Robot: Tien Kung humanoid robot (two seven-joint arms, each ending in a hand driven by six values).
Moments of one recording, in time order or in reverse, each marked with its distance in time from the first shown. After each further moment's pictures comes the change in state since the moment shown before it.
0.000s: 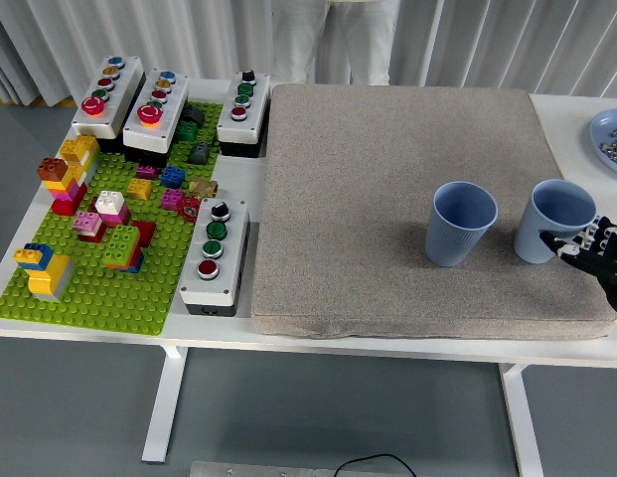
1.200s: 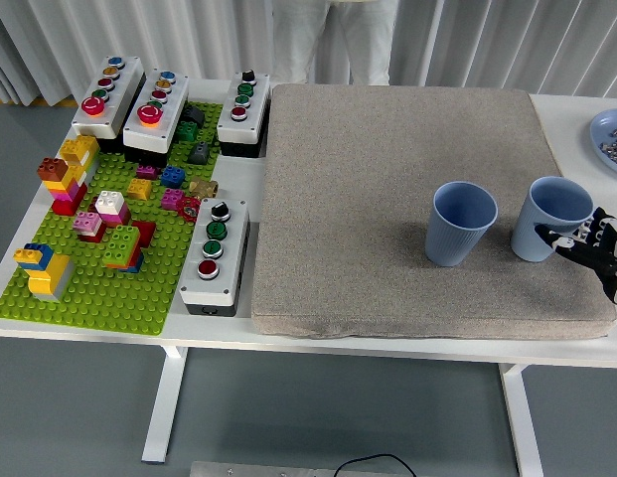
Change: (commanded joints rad) left arm -0.006 -0.003 -0.002 0.000 0.001 0.000 -0.001; right arm 0.036 0.009 -0.013 -0.028 -0.031 0.010 0.005
